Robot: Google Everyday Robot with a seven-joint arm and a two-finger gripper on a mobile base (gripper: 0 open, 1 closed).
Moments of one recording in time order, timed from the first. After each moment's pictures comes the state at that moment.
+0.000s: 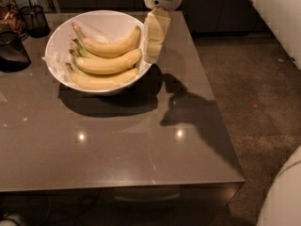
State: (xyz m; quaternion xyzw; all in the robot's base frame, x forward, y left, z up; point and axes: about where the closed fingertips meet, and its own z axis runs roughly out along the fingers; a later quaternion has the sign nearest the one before) arm 0.603 -0.009 0.992 -0.70 0.69 0.00 0.19
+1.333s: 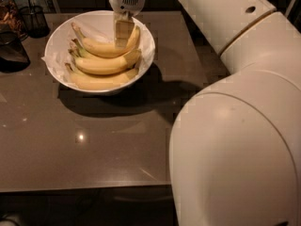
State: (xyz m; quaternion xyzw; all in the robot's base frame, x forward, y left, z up) arm 0.651 0.068 0.962 -0.75 0.64 0.02 0.16
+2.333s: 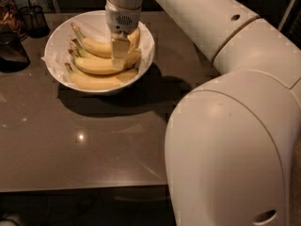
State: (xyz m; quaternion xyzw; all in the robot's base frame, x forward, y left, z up) arm 0.646 0.081 0.910 -0.75 0.65 0.05 0.12
